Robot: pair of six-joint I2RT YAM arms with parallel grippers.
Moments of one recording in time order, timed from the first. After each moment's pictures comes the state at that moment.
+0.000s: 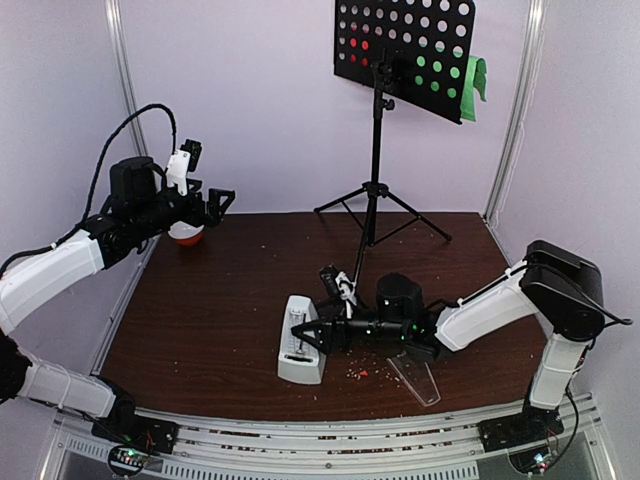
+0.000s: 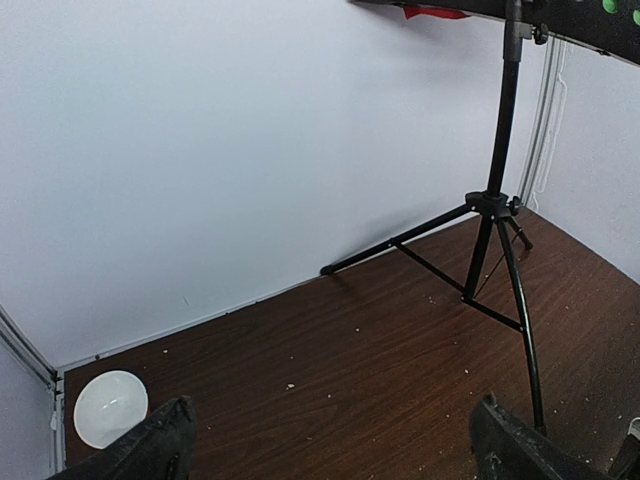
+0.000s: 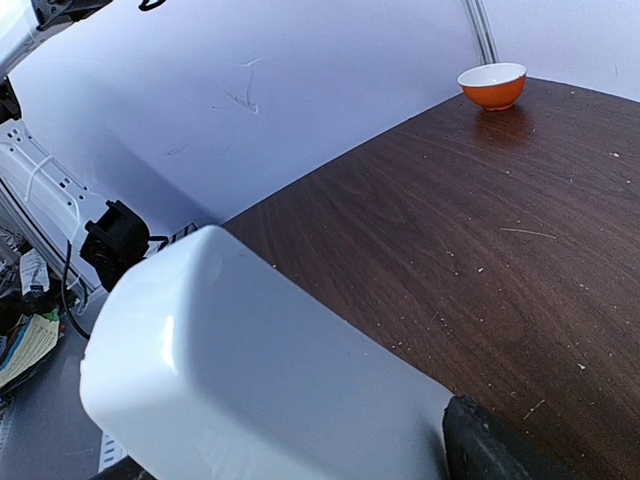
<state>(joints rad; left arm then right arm) -0.41 1.23 1.05 -0.02 0.09 0.04 0.99 1.82 0.77 0.87 -0.31 0.37</state>
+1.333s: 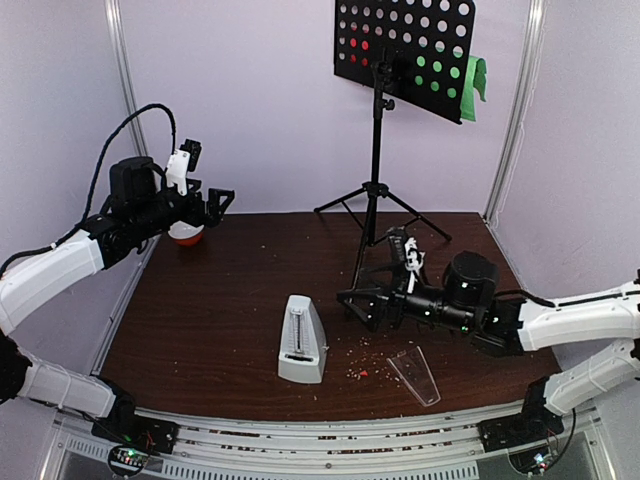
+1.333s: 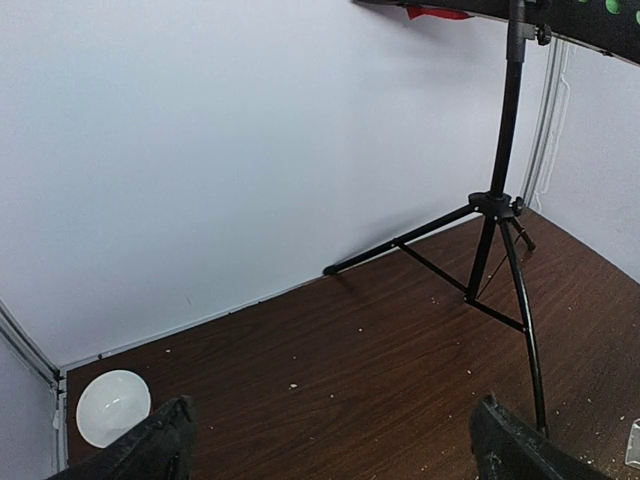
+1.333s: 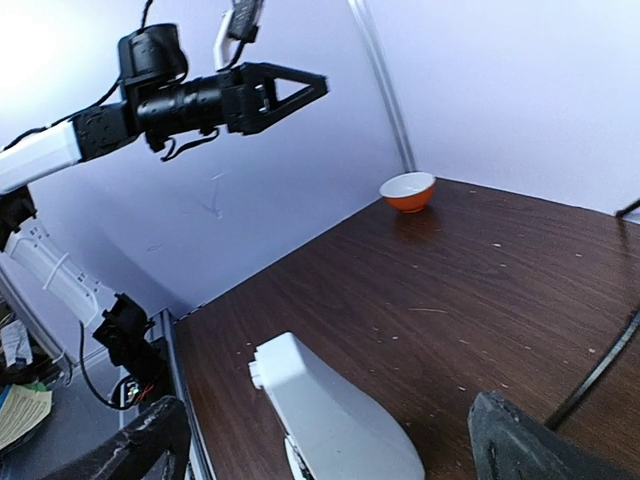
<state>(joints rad) -0.41 1.23 1.05 -0.02 0.08 0.04 0.99 1.24 0.60 0.59 -0.11 0.34</state>
